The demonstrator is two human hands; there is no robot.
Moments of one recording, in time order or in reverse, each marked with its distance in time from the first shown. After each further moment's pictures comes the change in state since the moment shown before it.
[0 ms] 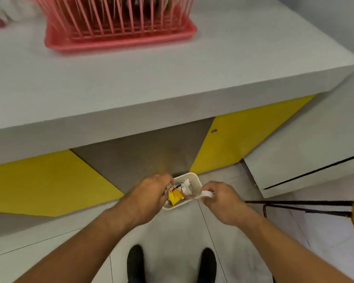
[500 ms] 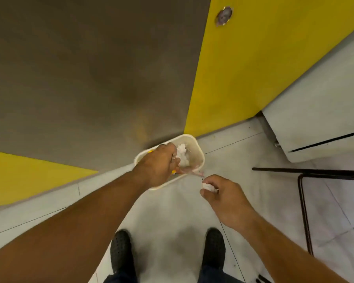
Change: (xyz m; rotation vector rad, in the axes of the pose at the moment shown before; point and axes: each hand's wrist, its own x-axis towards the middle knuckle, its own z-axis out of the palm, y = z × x) left_hand 0.172 -0.117 0.292 -0.012 -0.163 -0.127; right_hand 0.120 0.219 0.138 0.173 0.021 0.149
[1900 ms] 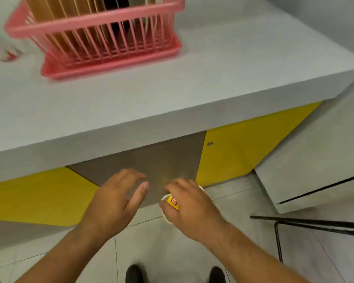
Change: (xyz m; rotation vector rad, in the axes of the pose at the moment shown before) left_hand -0.244 0.117 -0.290 0.025 0.532 0.059; right_hand -0.156 -0.268 -0.101 -0.352 0.094 -0.710
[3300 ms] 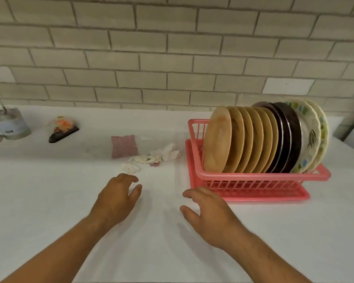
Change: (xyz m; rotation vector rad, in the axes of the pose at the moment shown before) left_hand 0.112 -0.272 -0.284 0.147 0.322 -0.352; right_hand 0.283 -0.266 -0.042 -0.056 0.019 -0.228
